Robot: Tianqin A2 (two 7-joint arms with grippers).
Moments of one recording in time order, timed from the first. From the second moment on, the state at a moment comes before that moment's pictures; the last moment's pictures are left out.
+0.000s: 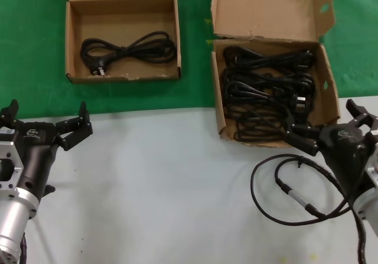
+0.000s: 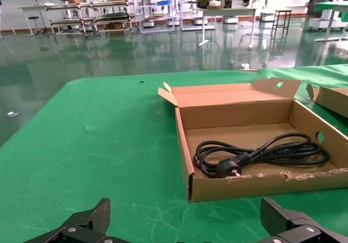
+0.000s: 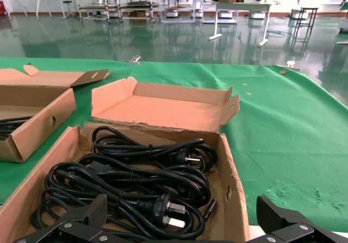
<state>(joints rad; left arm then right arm) 0.00 -0.30 1.60 -1.60 -1.80 0.00 0.00 0.04 0.30 -1.62 1.58 1.79 -0.03 -0.01</state>
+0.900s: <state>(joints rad) 0.00 -0.30 1.60 -1.60 -1.80 0.00 0.00 0.04 0.30 -1.62 1.58 1.79 -0.03 -0.01</state>
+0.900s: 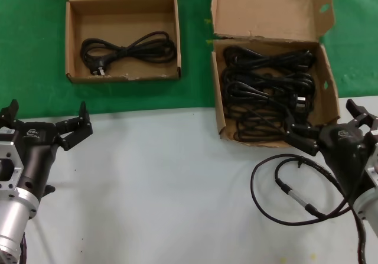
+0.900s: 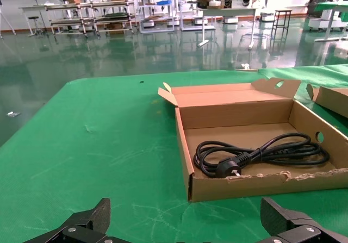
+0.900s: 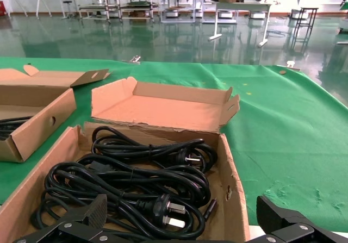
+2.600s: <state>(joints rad) 0.00 -0.30 1.60 -1.60 -1.80 0.00 0.00 0.04 0.30 -1.62 1.58 1.79 -0.03 -0.01</state>
